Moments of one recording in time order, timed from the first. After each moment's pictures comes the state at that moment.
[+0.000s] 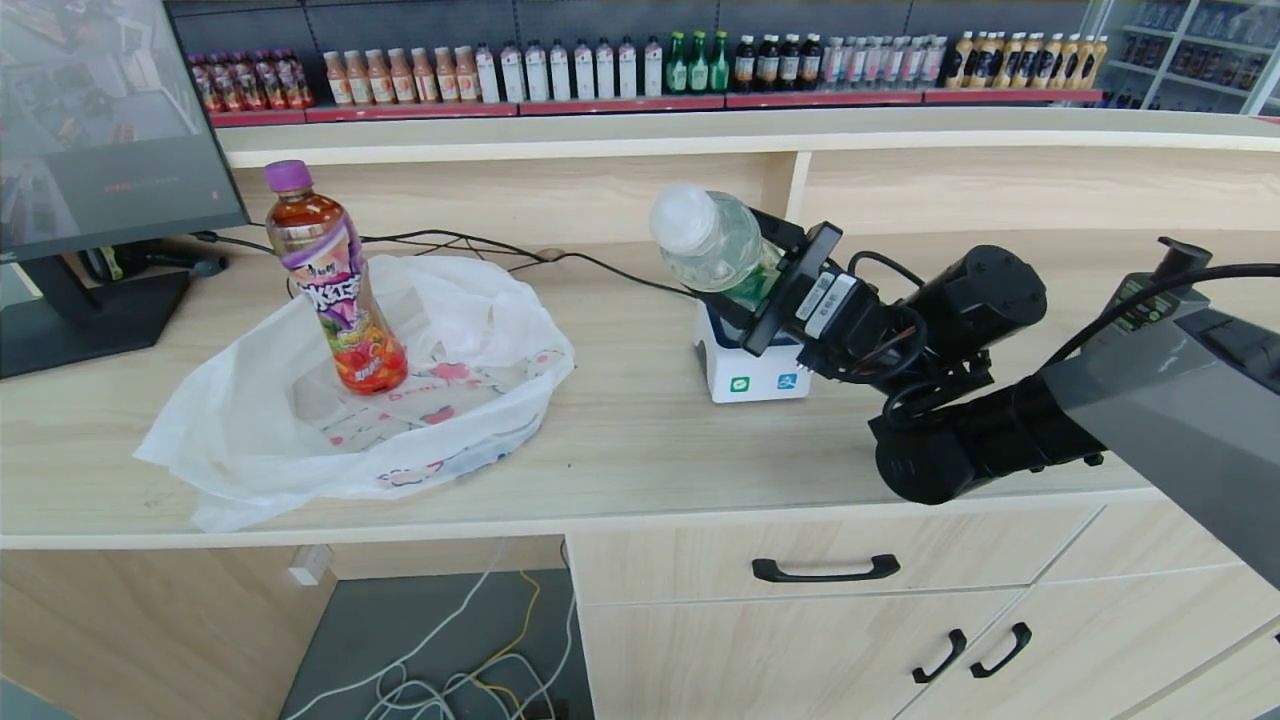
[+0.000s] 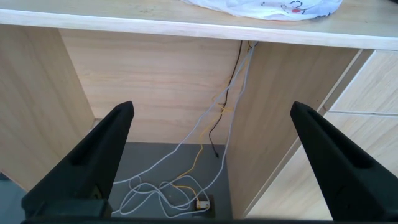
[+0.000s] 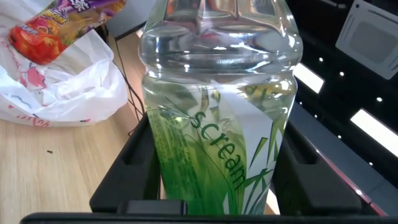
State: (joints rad) left arm 0.00 0.00 0.00 0.00 0.00 -0.01; right arm 0.42 2.22 -1.33 -1.57 0.72 -0.76
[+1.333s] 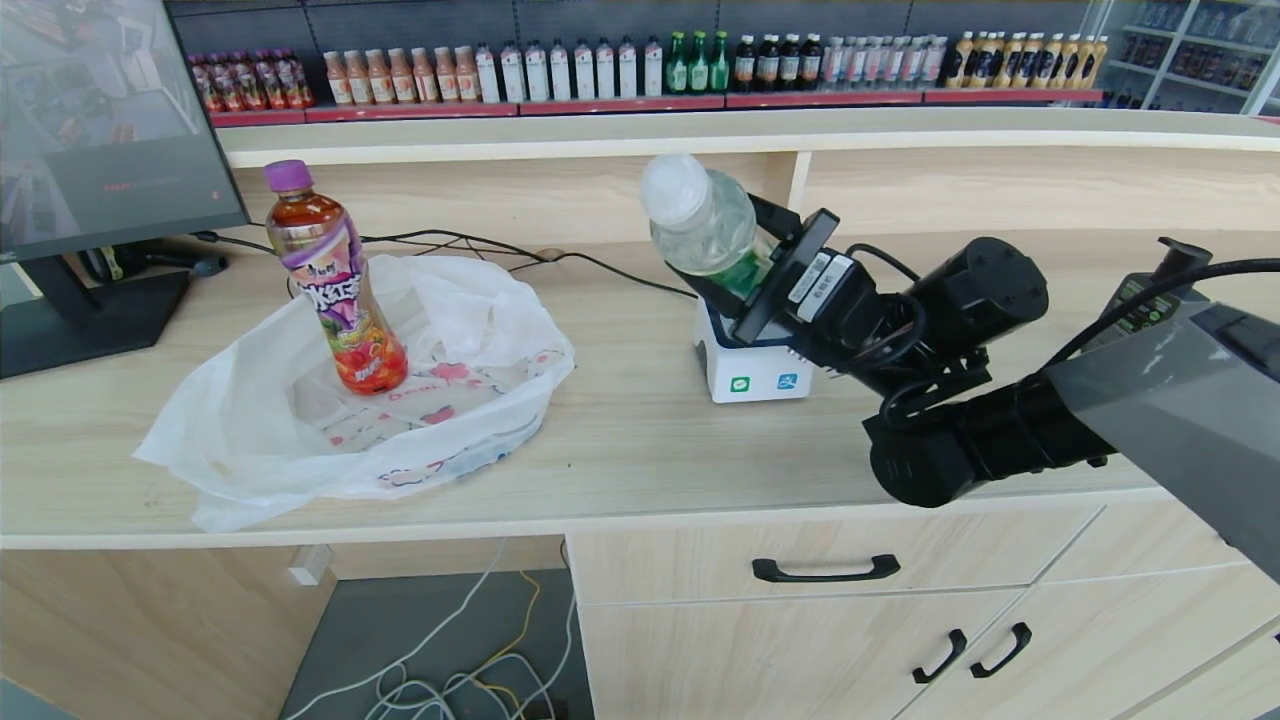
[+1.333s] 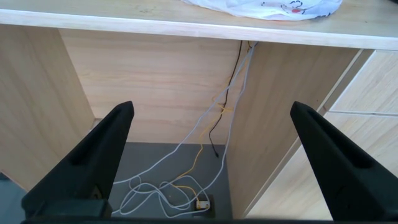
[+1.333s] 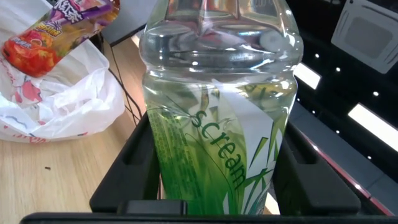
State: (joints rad) left arm 0.00 0.00 0.00 0.00 0.00 -0.01; right arm 0.46 2.19 -1.32 -1.57 0.64 -0.73
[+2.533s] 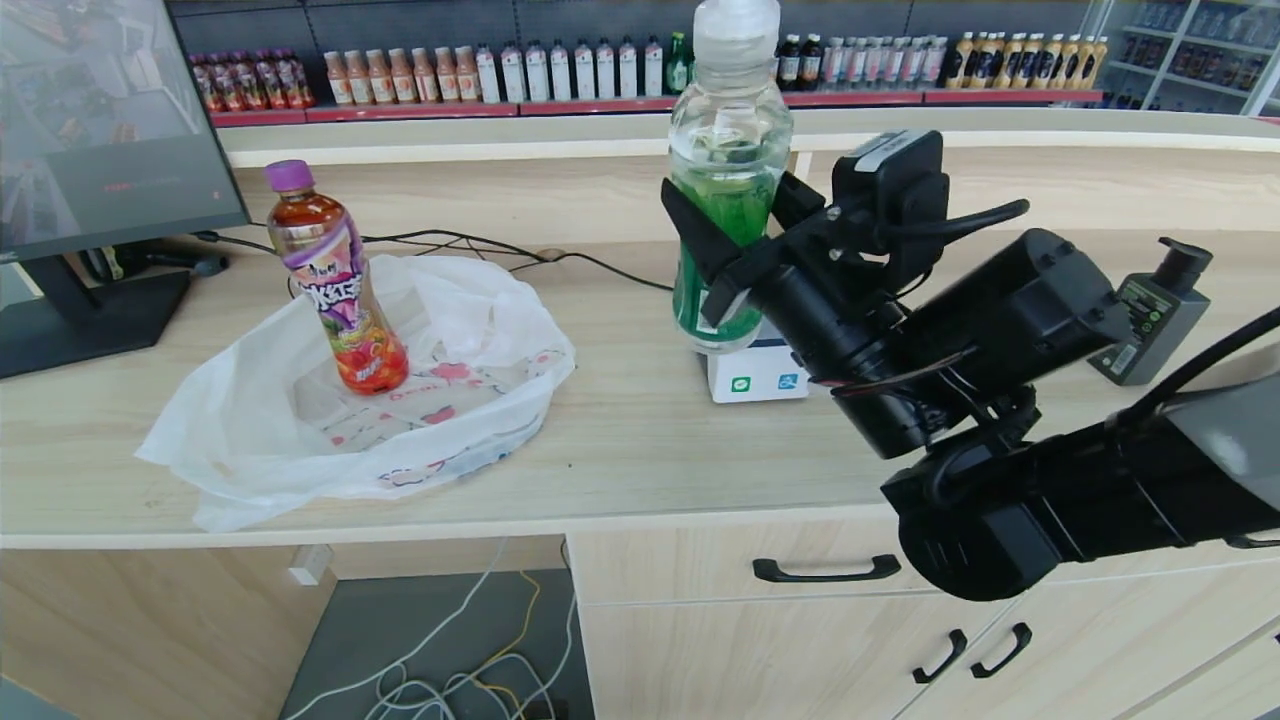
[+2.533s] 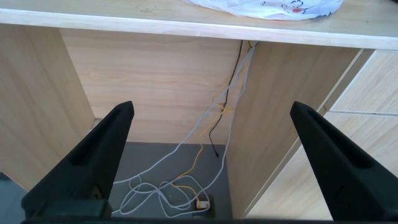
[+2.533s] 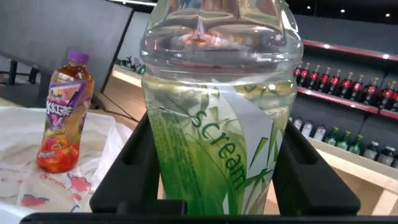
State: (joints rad) left arm 0.00 0.00 0.00 0.00 0.00 -0.01; right arm 0.67 1.99 -1.09 -1.57 0.05 -0.32
